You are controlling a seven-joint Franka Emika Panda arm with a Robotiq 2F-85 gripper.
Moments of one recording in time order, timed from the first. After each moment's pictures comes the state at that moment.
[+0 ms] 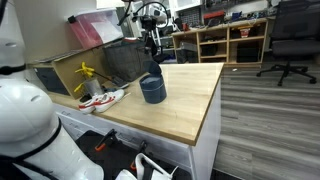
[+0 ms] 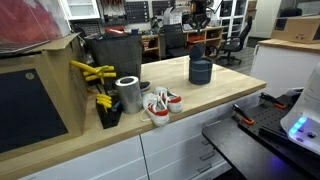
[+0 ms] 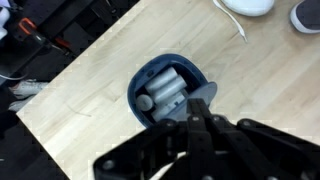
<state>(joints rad) 0.01 0.33 -0.06 -1.60 0.23 1.60 0.67</state>
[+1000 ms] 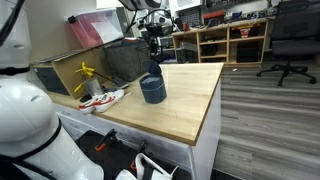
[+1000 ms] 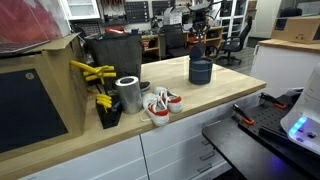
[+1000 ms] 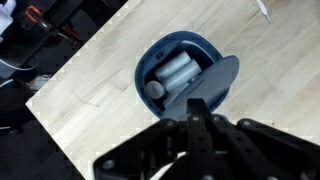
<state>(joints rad) 0.01 0.41 -0.08 -1.57 0.17 1.62 0.68</state>
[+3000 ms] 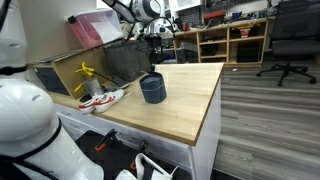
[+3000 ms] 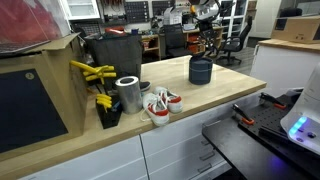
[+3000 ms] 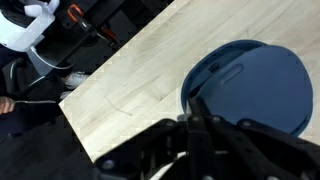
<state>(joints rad) 0.02 0.36 -0.09 -1.76 0.06 1.65 0.63</state>
